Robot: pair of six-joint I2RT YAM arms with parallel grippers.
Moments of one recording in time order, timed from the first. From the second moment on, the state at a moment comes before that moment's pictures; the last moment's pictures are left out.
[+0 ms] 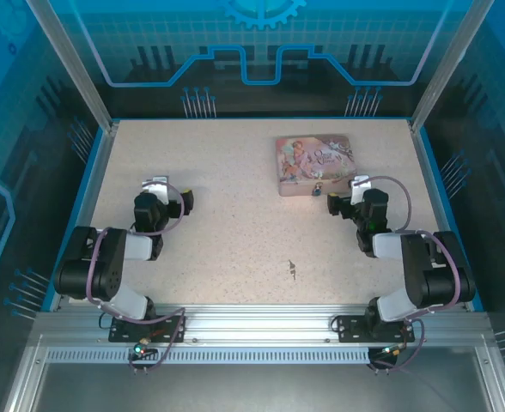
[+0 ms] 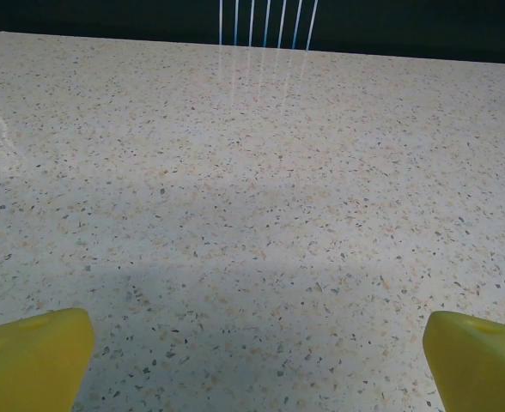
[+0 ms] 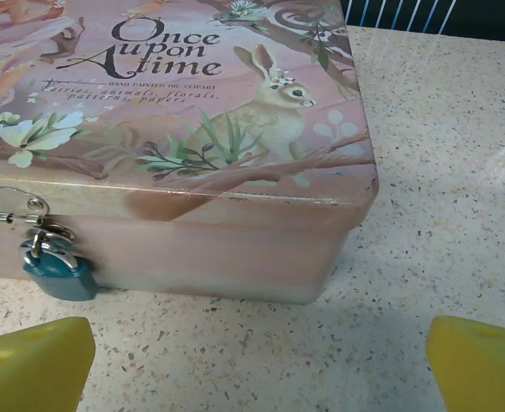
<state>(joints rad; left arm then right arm) 0.00 1.55 0.37 0.84 0.03 -0.09 0.05 1.50 0.41 0.64 0.00 -0.07</state>
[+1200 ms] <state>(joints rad) 0.01 1.23 0.46 0.49 -0.09 -0.24 -0.07 1.10 0.55 0.09 0.01 0.15</state>
